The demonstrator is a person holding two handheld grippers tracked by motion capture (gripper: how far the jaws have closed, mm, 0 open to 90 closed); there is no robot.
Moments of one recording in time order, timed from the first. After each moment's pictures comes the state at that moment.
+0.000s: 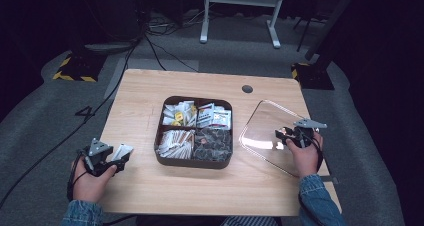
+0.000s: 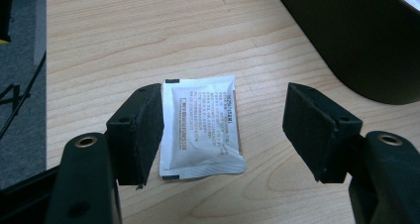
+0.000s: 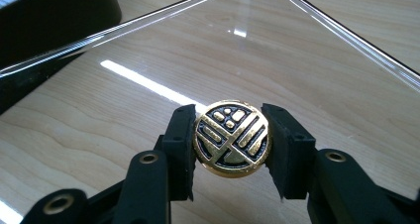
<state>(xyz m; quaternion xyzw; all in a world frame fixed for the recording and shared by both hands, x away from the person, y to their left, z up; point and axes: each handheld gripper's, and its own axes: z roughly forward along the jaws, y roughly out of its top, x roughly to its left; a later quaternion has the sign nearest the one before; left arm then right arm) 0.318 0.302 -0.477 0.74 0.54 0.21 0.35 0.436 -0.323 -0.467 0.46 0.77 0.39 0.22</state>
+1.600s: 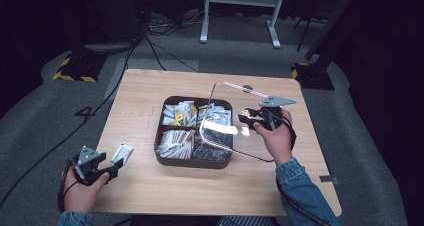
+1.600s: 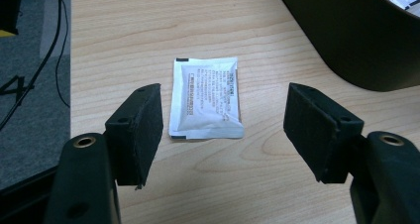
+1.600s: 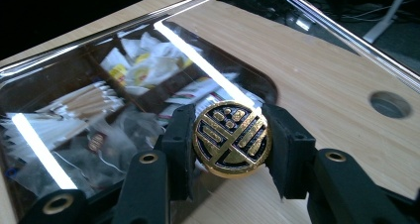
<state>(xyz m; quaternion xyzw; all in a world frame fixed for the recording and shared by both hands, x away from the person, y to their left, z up) 0.291 0.312 -0.474 0.72 0.56 0.21 0.36 0.445 -0.195 -0.383 0.34 0.81 0.46 0.16</state>
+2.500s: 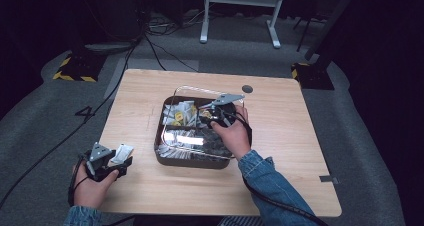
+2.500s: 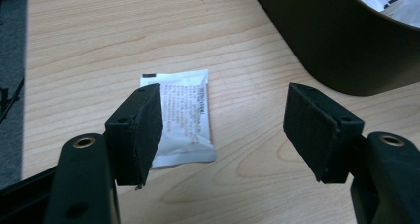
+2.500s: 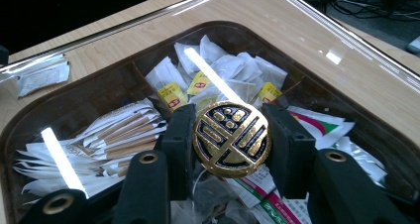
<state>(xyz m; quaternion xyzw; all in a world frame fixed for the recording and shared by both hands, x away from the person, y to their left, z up) 0.306 0.290 -0.476 0.74 0.53 0.20 0.36 0.461 -0.081 -0.400 0.29 0.84 0.43 0.14</state>
